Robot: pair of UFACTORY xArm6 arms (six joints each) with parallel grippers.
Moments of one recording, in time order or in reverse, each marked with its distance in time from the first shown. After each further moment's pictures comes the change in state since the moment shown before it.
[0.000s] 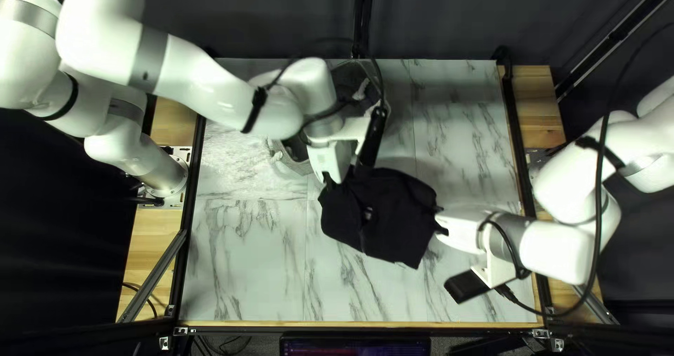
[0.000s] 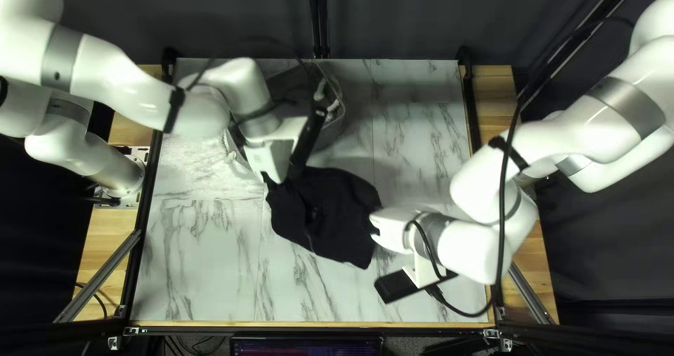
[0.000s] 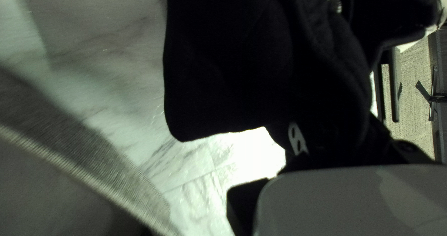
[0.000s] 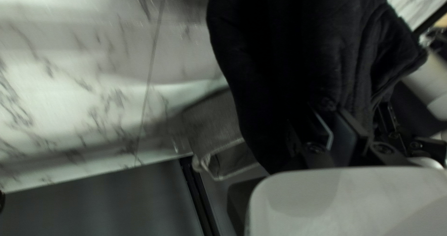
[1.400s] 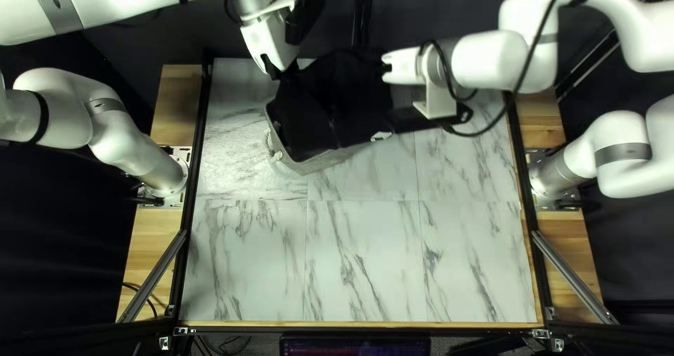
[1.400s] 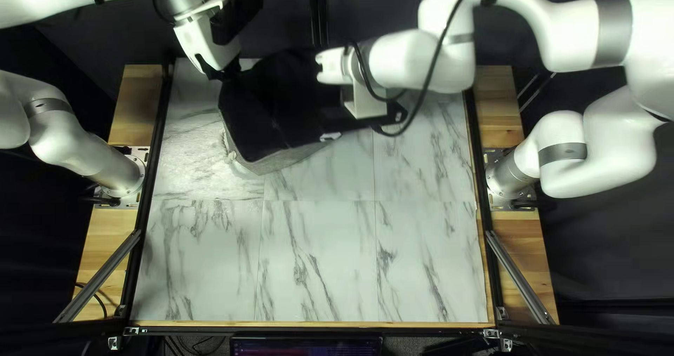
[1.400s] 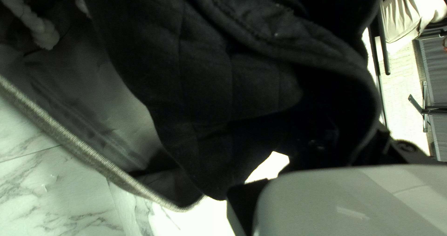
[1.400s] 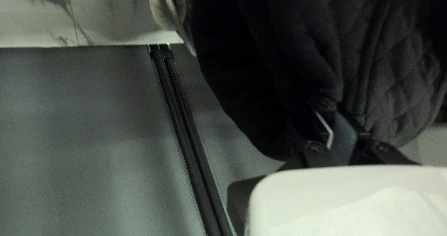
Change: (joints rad) left arm 0.601 -0.232 0.002 0.013 0.450 0.338; right arm -0.768 0.079 -0.133 0.116 -0.412 -0.697
